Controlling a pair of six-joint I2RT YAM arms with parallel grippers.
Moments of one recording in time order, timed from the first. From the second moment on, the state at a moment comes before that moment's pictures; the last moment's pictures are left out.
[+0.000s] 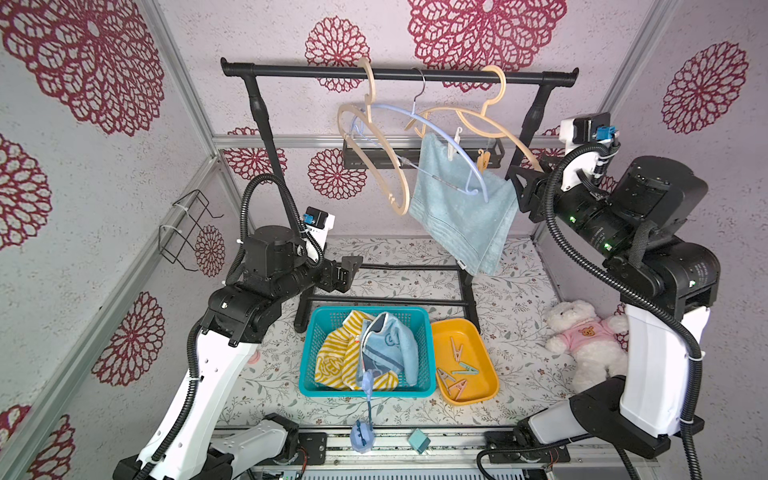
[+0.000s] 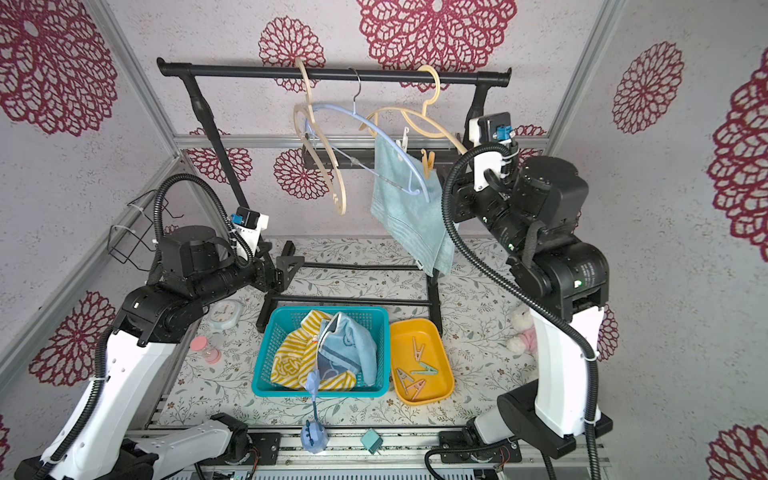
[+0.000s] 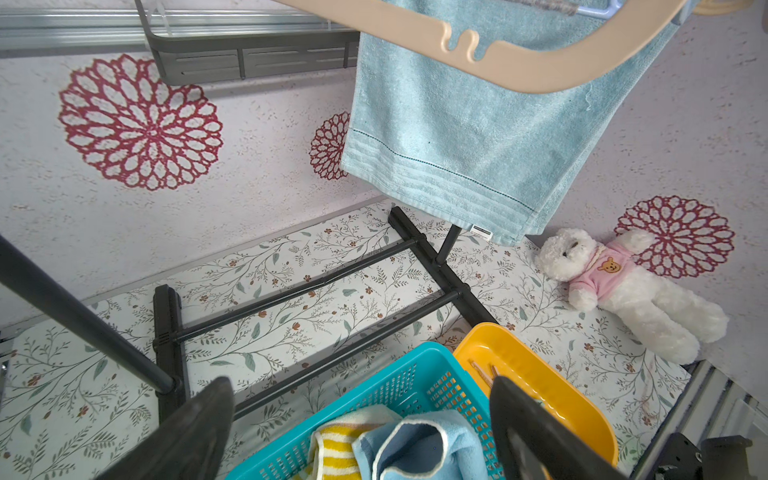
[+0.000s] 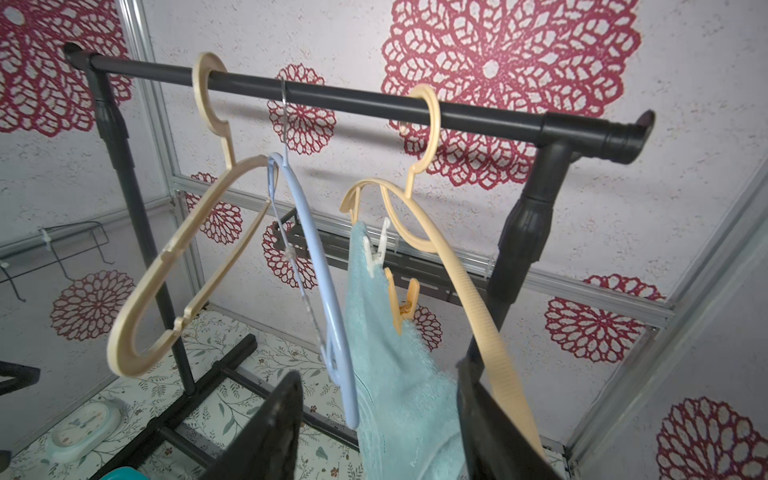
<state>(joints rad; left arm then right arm) -0.39 1.16 1.58 -0.79 0.18 -0.04 0.39 1.47 2.47 -1.00 0.05 -0.06</state>
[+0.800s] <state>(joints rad) -0.39 1.17 1.50 -0.73 0.22 -0.06 0.01 1.39 2.16 -0.91 -0.34 0.02</state>
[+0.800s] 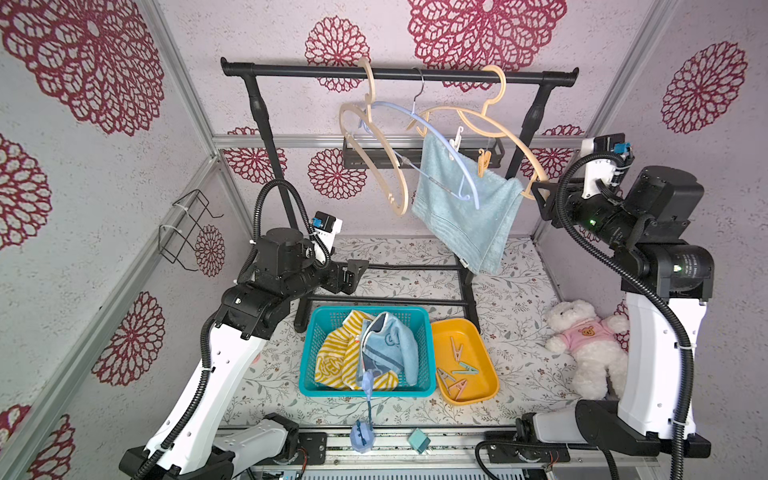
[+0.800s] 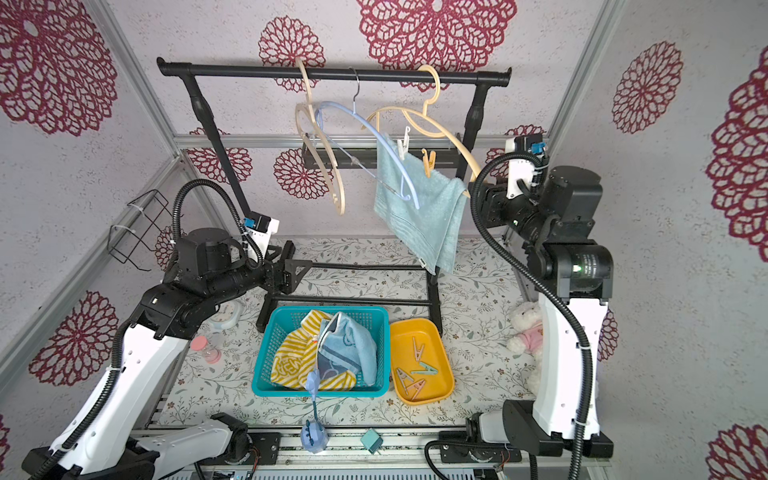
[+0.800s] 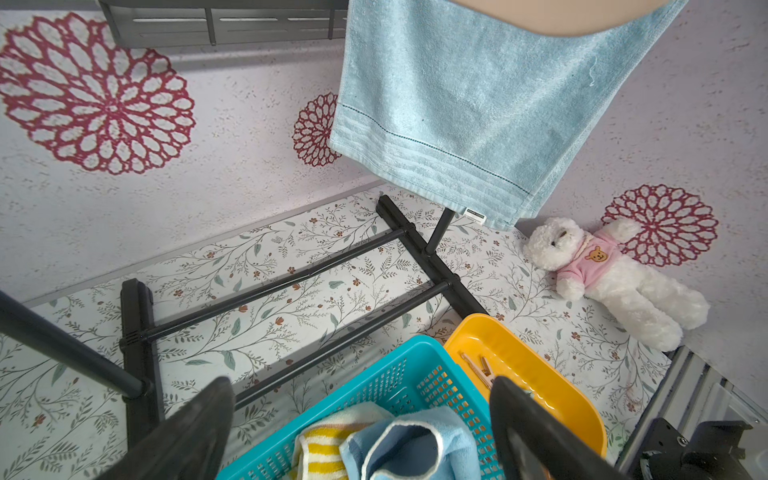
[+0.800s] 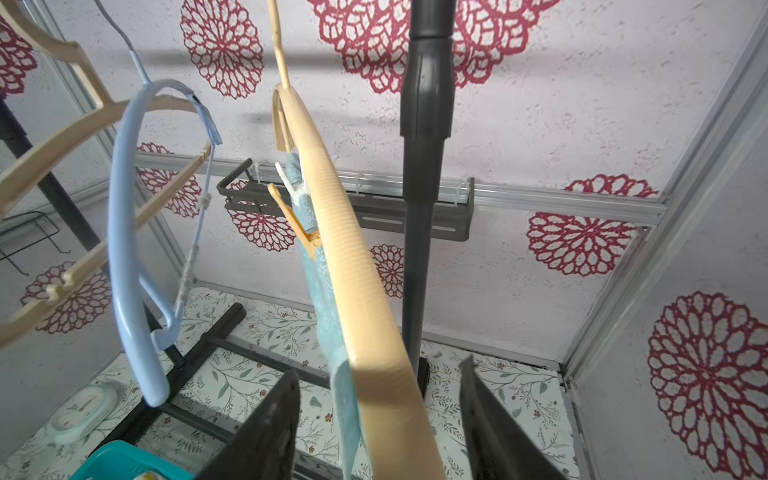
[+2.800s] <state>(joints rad) -0.39 1.18 1.47 -0.74 0.22 -0.08 0.06 1.44 2.08 -0.66 -0.49 0.10</state>
